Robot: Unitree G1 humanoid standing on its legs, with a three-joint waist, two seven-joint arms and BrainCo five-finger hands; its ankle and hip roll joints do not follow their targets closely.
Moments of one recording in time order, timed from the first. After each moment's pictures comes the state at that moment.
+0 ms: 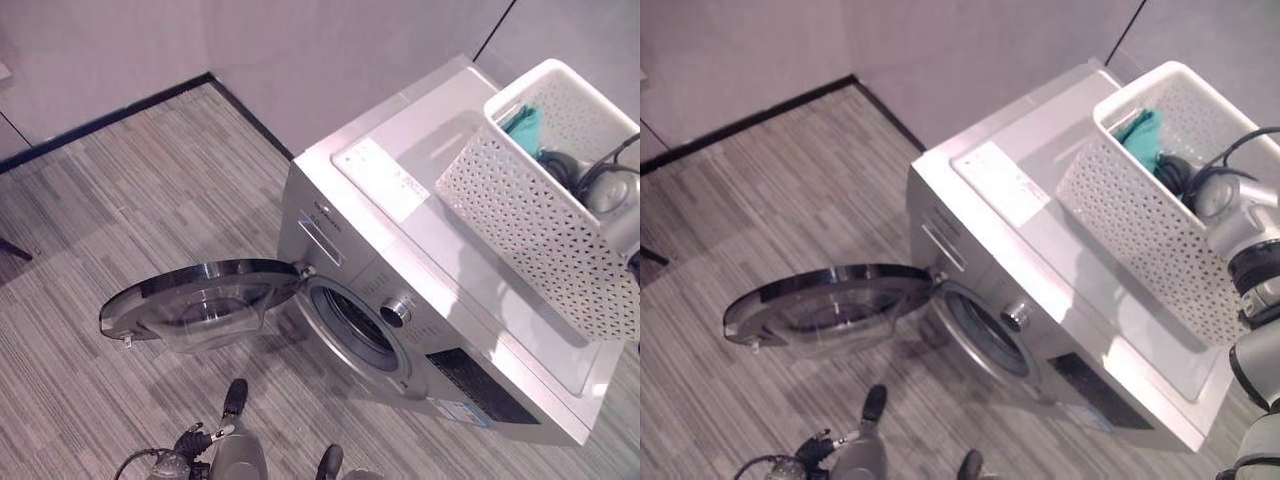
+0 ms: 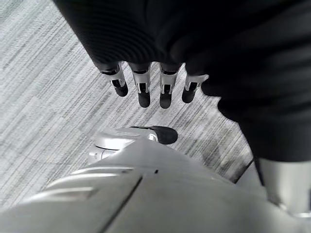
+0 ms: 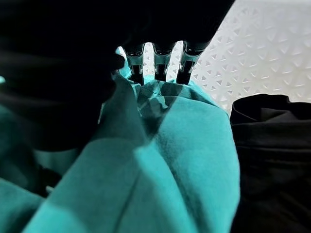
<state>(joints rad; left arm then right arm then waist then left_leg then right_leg) -0.08 0.33 -0.26 1.23 -0.27 -0.06 0.02 -1.16 -1.04 0.83 0.90 -0.10 0.01 0.22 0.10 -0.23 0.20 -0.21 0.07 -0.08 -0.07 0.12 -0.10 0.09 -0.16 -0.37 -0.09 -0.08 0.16</state>
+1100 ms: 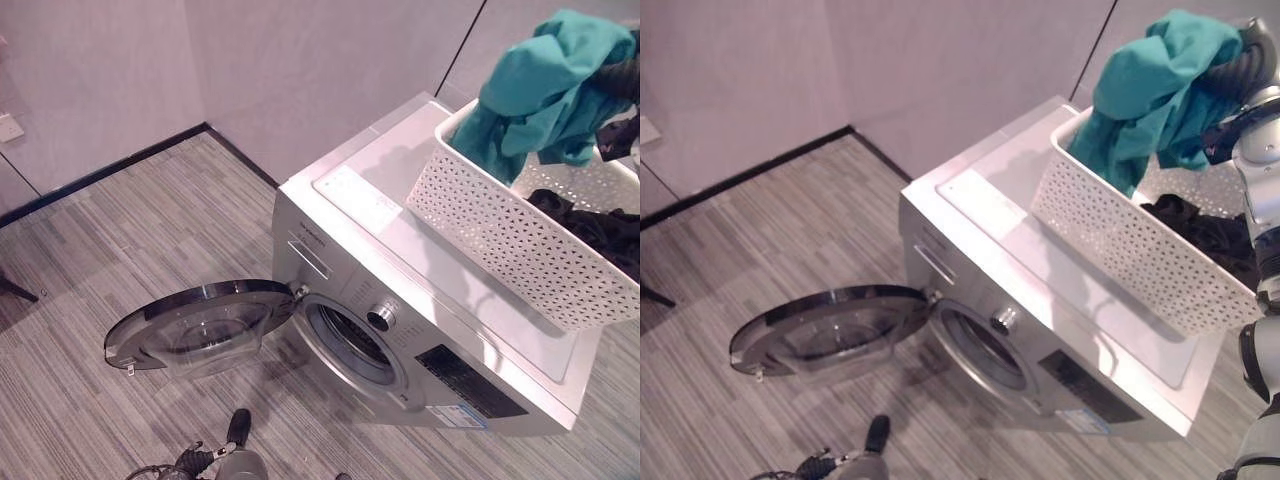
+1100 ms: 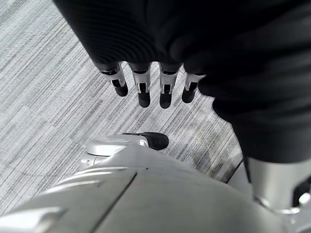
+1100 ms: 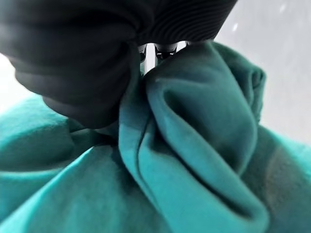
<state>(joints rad) -0.03 0.30 -0.21 1.28 -0.22 -0.06 0.03 -1.15 -1.04 0.39 0.74 0.18 0.00 -0.16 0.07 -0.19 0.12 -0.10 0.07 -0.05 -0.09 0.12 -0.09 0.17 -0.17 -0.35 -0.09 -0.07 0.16</state>
